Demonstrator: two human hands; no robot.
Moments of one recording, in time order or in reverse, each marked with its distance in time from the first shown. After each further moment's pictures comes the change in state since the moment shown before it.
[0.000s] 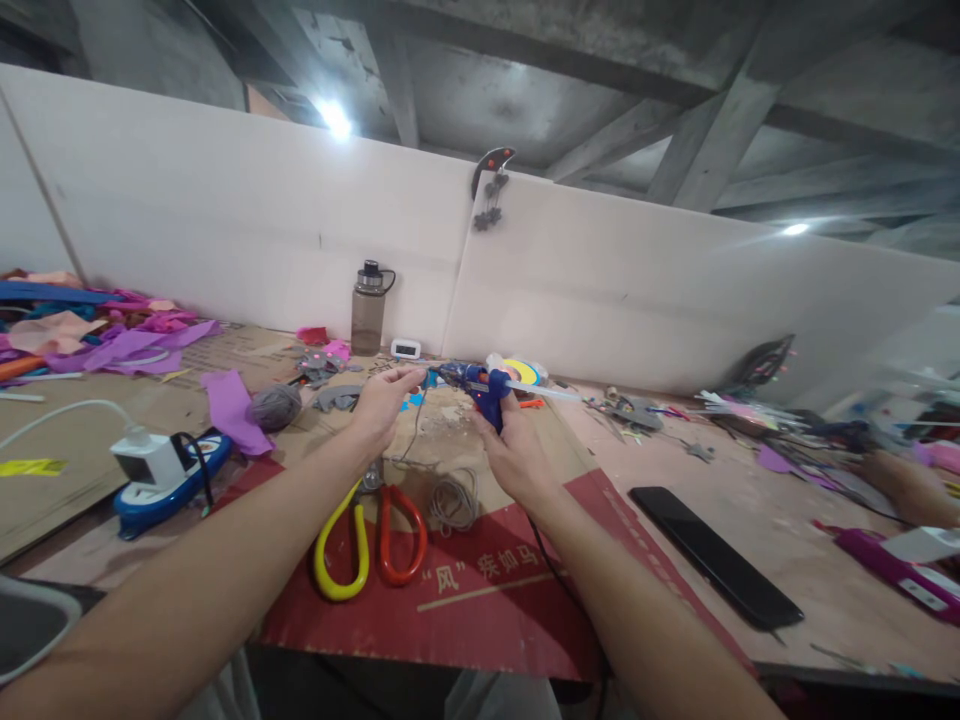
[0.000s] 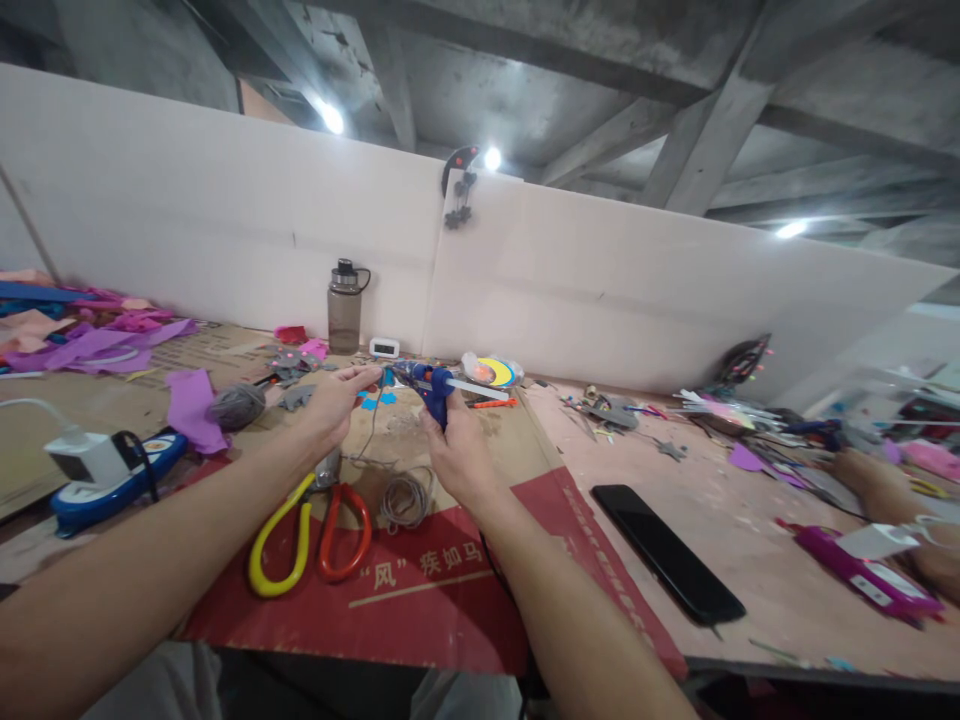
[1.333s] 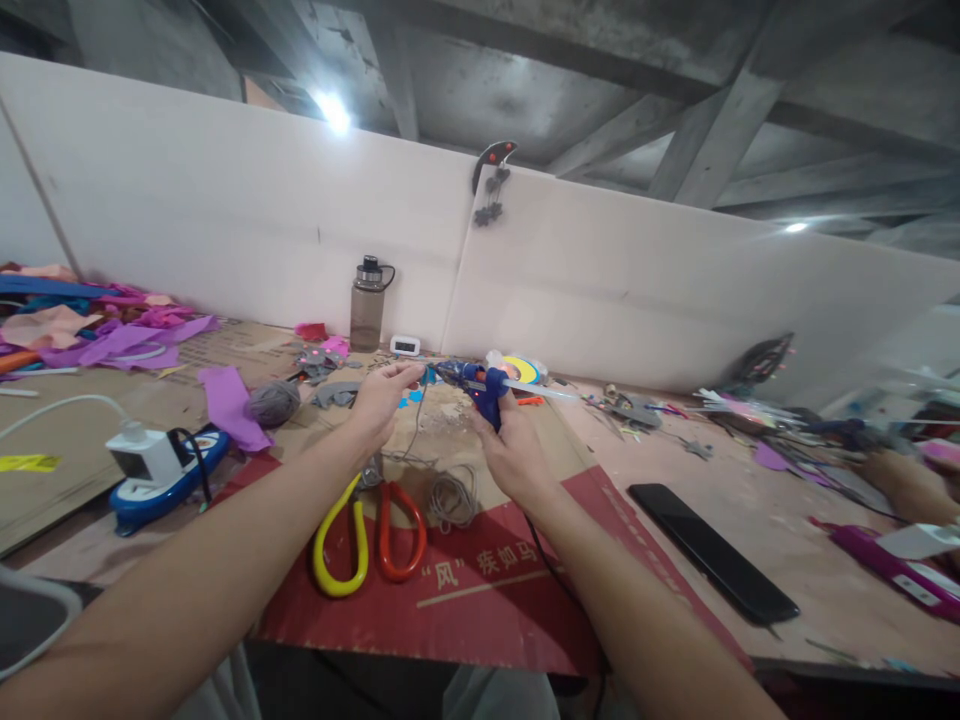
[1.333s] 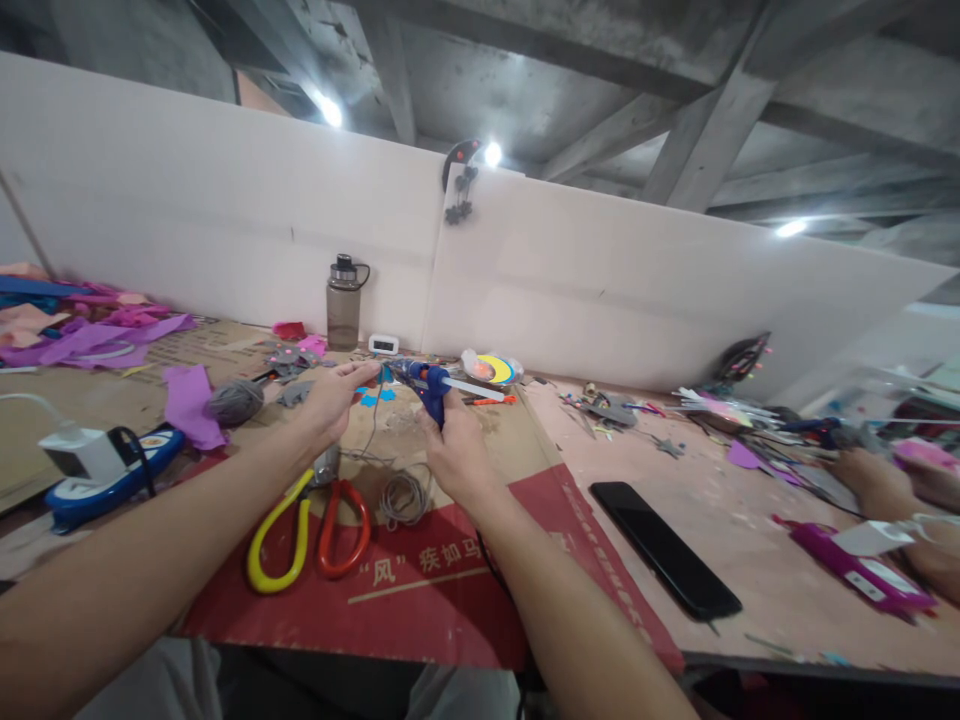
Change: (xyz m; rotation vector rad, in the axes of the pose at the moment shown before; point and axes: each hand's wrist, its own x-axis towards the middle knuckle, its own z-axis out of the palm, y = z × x) left_hand -0.001 0.003 0.001 0.012 -0.018 0.000; right_hand -0.003 -0.001 0.000 -0.038 -0.008 0.015
